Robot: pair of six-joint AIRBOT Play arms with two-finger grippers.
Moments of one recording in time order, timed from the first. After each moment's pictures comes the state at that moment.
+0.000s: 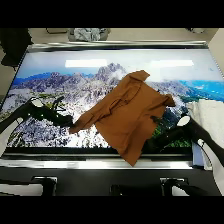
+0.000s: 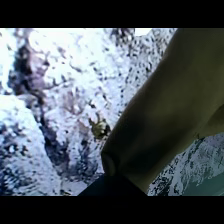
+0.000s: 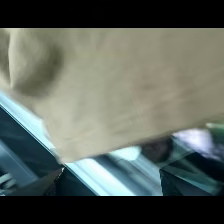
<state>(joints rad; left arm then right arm) 0.06 -1.58 1.06 0.99 -1.24 -1.19 -0.07 -1.31 0.65 -0.95 1.35 0.87</state>
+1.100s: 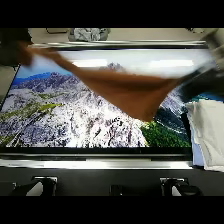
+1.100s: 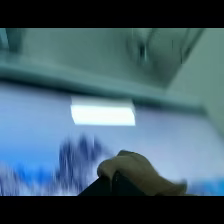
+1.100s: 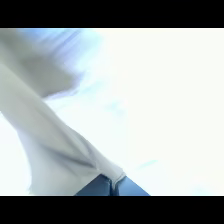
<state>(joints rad) 0.26 -0.96 1.49 0.60 -0.86 -1.11 -0.08 -0.82 1.43 -1.23 1.05 0.88</state>
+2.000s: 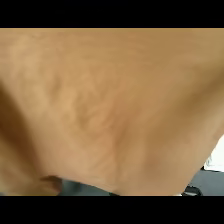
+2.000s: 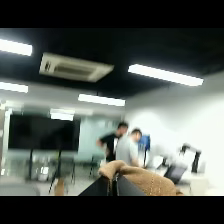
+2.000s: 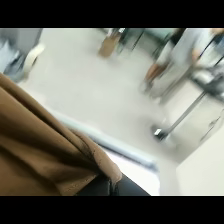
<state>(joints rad) 0.28 -0.78 1.87 0.71 -0.72 -1.22 -0.17 -0.85 1.94 -1.41 1.26 0.96</state>
